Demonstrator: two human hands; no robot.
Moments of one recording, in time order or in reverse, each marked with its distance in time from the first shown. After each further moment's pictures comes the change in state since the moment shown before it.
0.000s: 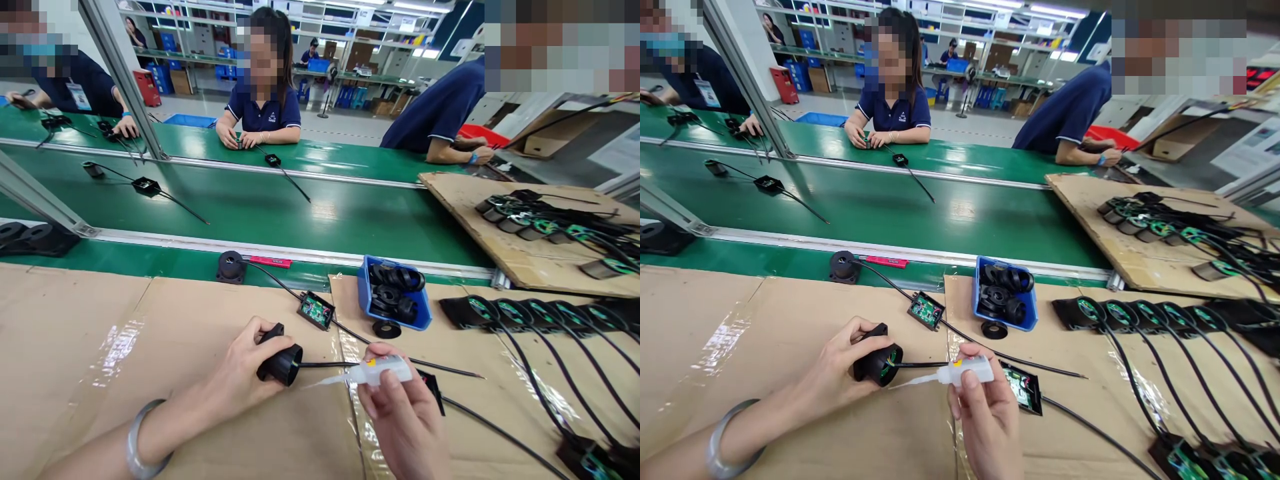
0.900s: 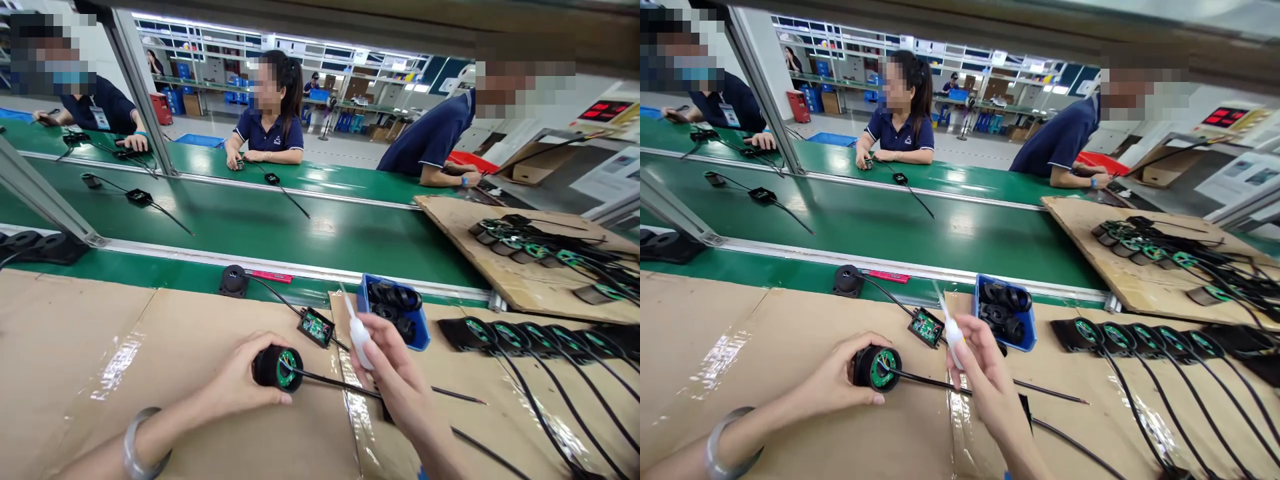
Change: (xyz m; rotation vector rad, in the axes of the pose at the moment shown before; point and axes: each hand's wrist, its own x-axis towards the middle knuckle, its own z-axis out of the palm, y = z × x) left_hand 0.014 -0.006 -0.011 -0.460 -0.106 -0.360; right_hand 0.050 -0.035 0.014 -0.395 -0.308 -0.078
